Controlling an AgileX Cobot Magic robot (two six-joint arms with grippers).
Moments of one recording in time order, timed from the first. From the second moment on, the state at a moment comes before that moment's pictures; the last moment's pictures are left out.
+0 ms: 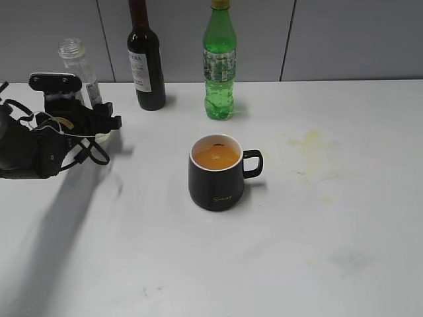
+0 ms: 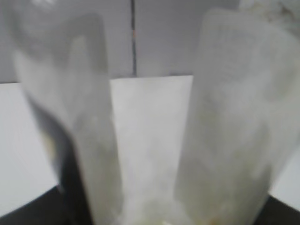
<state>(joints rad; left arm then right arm) -0.25 2.24 -1.02 -0.26 -0.84 0.24 0.06 0.00 -0.41 -0.03 0.94 -0.08</state>
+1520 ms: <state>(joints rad) -0.28 2.18 -0.83 -0.24 -0.91 0.19 0.06 0.00 -0.41 -0.03 0.94 -0.08</state>
